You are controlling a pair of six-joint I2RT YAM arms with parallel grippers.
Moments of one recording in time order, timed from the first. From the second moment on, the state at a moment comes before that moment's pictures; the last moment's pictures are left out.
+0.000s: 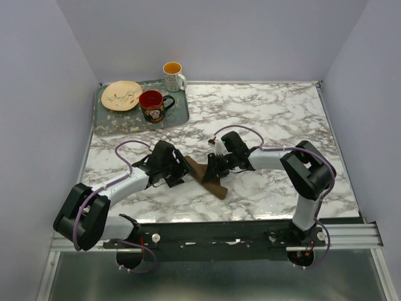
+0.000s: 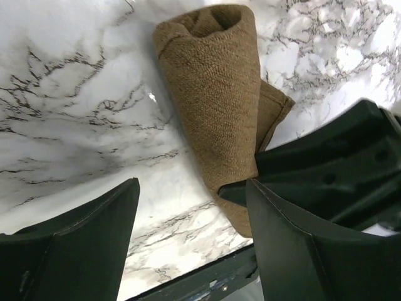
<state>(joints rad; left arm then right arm) -0.52 1.29 0.58 -0.18 0.18 -1.11 0.70 1.83 0.92 0.02 -0.61 0.45</state>
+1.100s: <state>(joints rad) -0.58 1.46 0.61 -0.08 0.19 -1.13 0.90 1.68 1.06 -0.32 -0.27 0.36</state>
